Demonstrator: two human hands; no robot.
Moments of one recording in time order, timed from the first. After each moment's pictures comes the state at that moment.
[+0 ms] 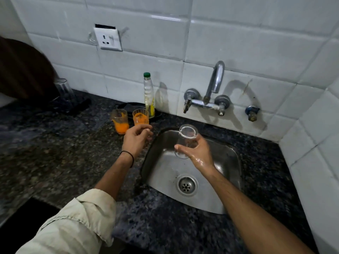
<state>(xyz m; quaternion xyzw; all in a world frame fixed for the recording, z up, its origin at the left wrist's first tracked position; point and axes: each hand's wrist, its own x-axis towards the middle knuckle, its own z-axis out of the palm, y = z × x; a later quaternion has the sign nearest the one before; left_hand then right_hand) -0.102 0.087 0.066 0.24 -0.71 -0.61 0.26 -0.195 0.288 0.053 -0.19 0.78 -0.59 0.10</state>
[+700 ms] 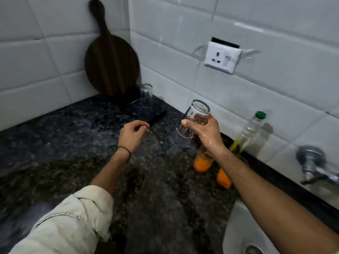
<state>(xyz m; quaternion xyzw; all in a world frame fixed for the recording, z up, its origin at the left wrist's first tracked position) -0.019 -0.256 0.066 0.41 -0.70 -0.48 0.33 -0.209 -0.112 0.109 -0.34 0.72 -0.58 0.18</state>
